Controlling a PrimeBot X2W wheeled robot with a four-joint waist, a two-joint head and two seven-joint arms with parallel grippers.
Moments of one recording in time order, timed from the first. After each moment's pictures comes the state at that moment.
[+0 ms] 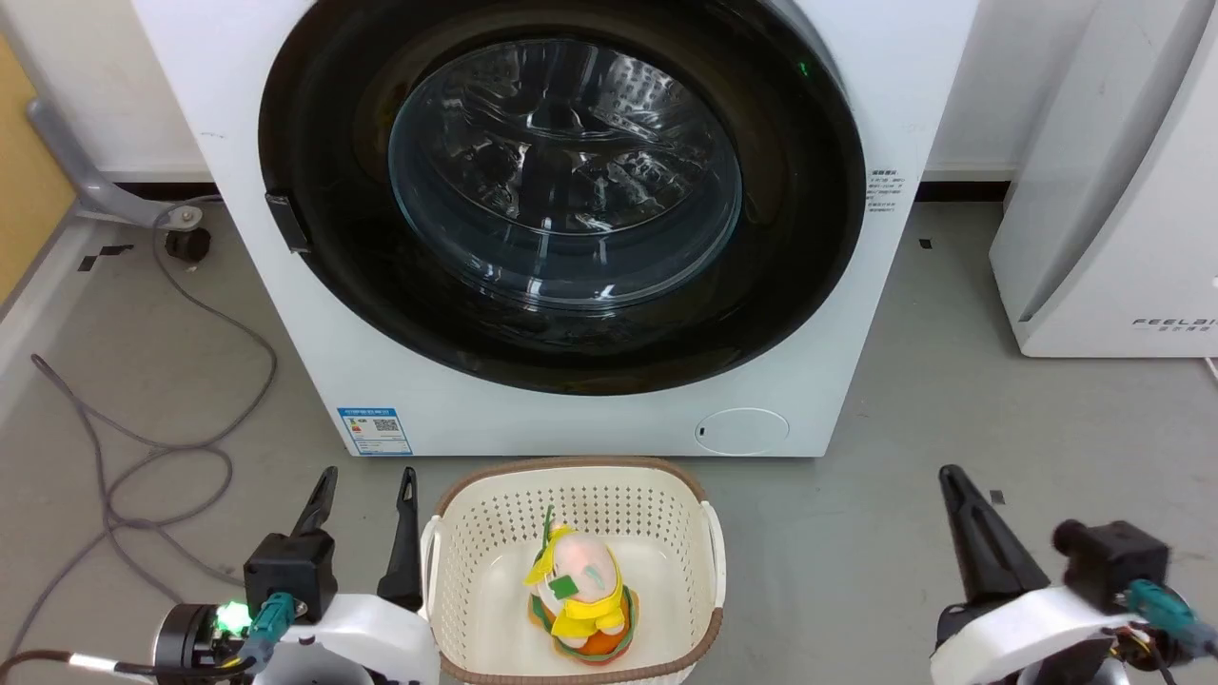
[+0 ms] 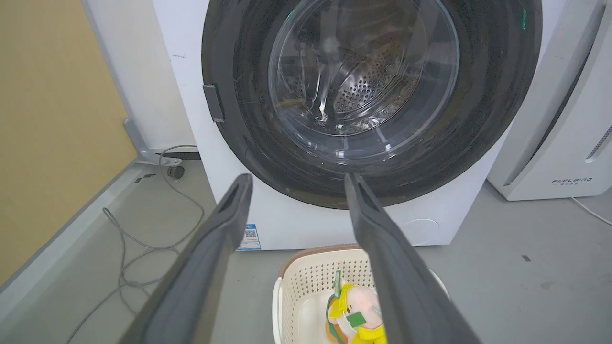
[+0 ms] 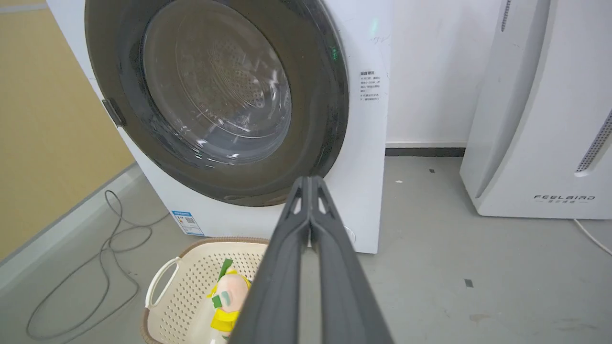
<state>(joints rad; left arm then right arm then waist) 0.00 0.05 -0.01 0.03 -0.03 0.00 -0.05 -0.01 -0.05 0.00 0.06 0.16 0.13 -0.04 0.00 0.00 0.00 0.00</state>
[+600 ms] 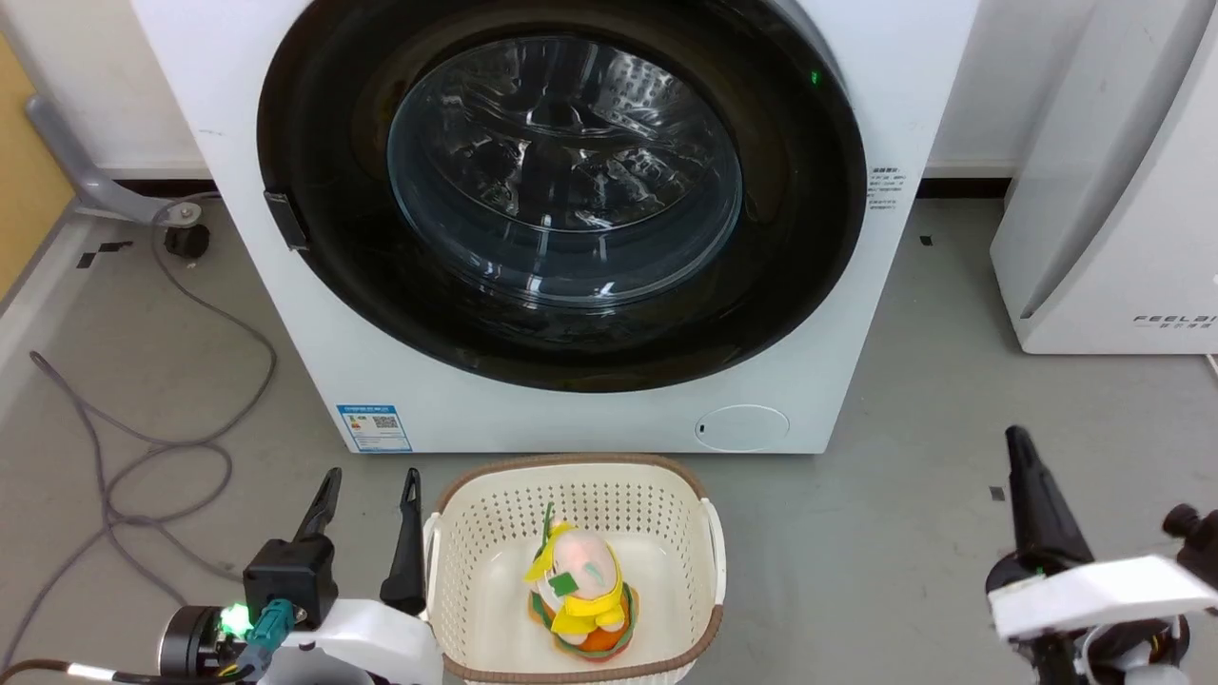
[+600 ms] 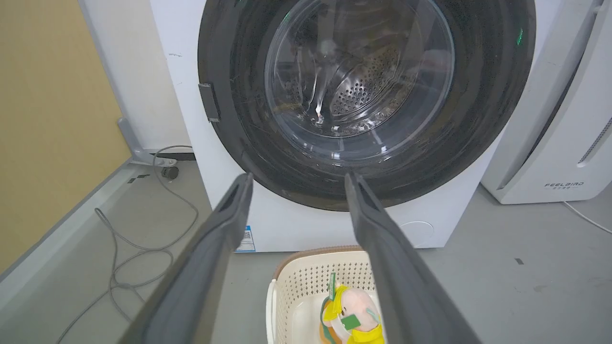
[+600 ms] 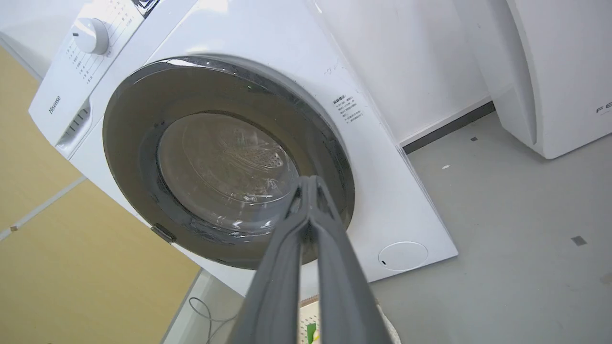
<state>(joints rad) 0.00 0.05 -0.02 0.05 -0.05 0.00 -0.08 -0.07 -0.05 -0.06 0.11 0.67 0.13 -0.08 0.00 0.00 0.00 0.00</state>
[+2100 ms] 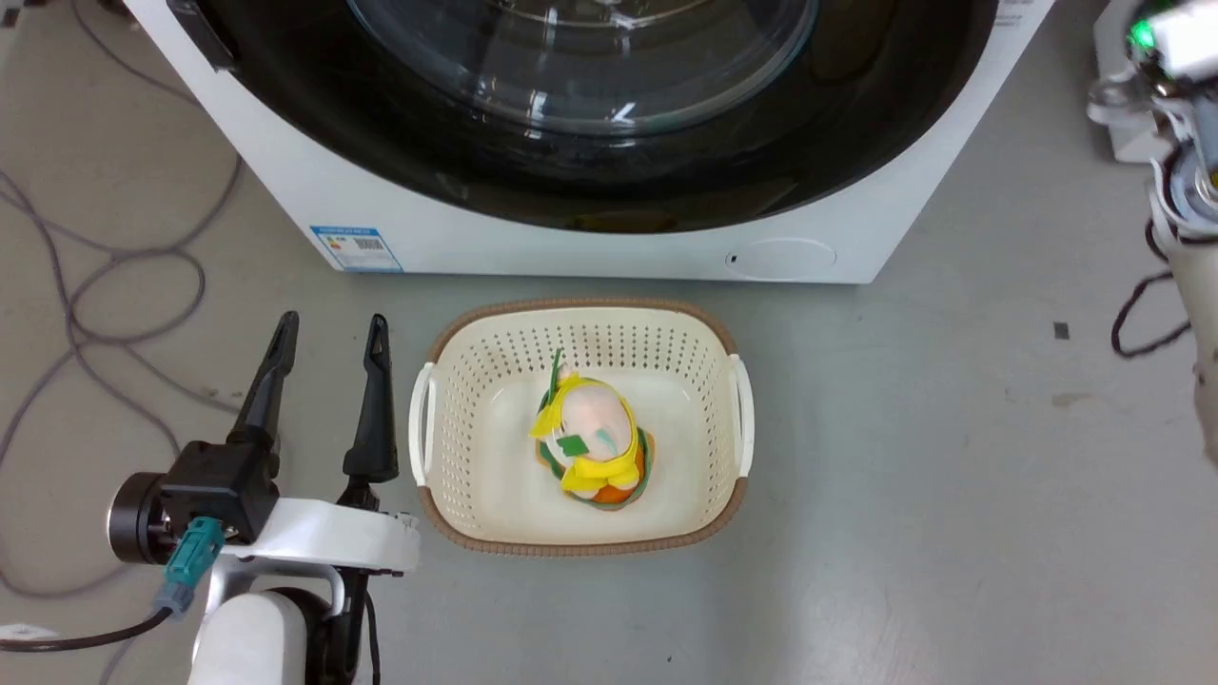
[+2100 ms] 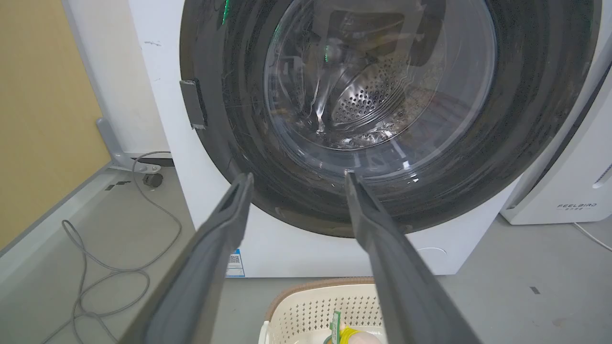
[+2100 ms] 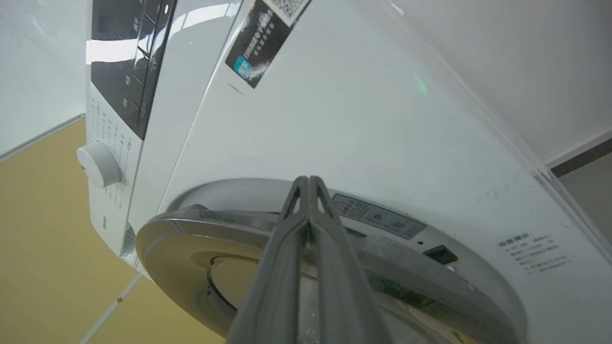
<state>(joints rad) -0.18 0.06 0.02 -0.02 -0.10 -0.07 -0.17 -1.06 -0.31 0.25 0.63 1.34 0.13 -0.08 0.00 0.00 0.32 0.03</state>
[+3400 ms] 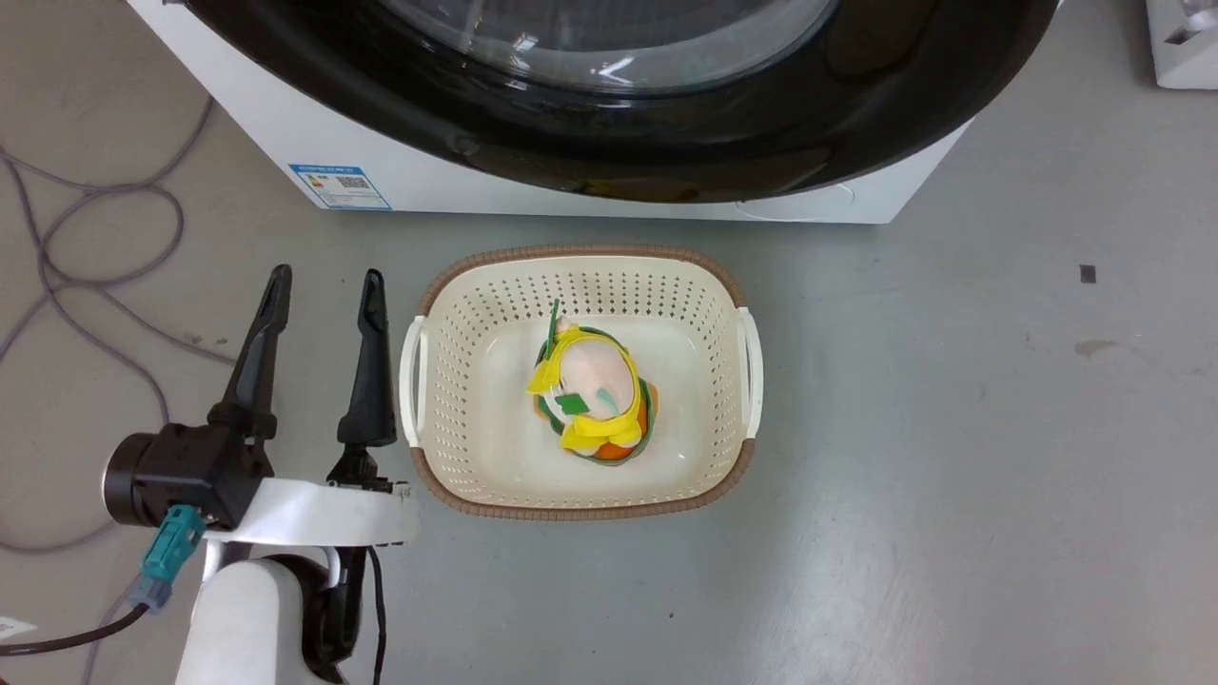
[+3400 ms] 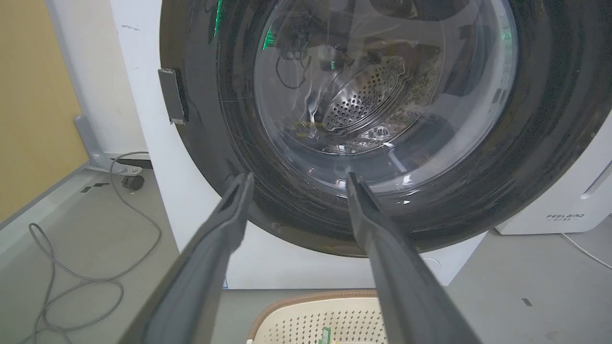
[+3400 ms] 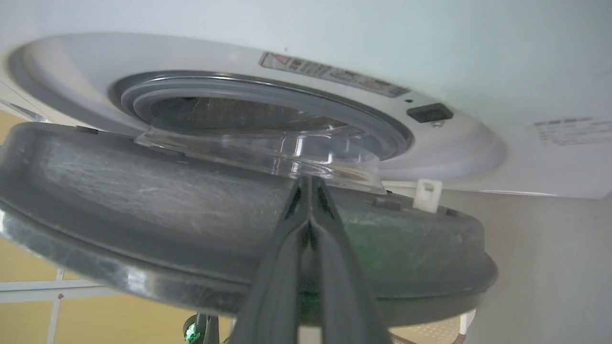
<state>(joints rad) -0.24 0.05 0.03 -0.01 -0.13 -0.11 -0.26 -1.56 -0.41 0.77 1.09 1.75 0.13 0.69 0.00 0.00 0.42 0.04</state>
